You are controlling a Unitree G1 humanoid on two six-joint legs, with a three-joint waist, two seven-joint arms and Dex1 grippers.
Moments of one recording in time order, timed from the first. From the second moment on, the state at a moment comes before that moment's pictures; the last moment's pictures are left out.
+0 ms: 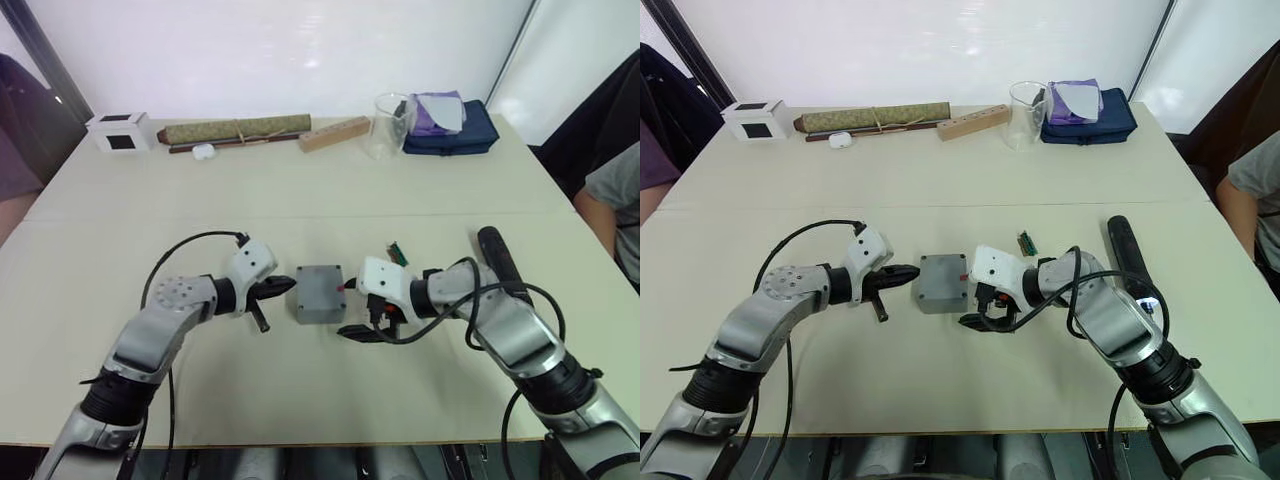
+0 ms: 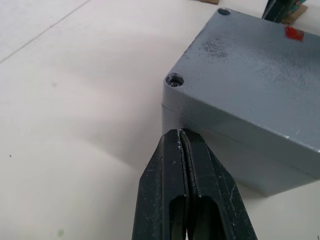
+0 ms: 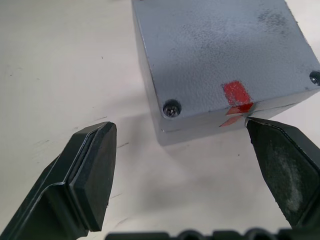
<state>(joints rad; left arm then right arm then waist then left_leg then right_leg) -0.36 0.56 -0.17 -0.22 -0.26 0.60 -0.79 -0.50 -0.66 0.38 -0.40 0.10 0.79 1.02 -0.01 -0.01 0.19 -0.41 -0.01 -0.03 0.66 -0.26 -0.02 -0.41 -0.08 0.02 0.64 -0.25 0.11</state>
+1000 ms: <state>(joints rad) -0.53 0.66 0.00 -0.29 -0.60 0.82 -0.91 -0.56 -0.53 0.02 0.16 0.19 0.58 0.72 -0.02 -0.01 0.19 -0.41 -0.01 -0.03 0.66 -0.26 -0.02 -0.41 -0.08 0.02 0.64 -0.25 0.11</state>
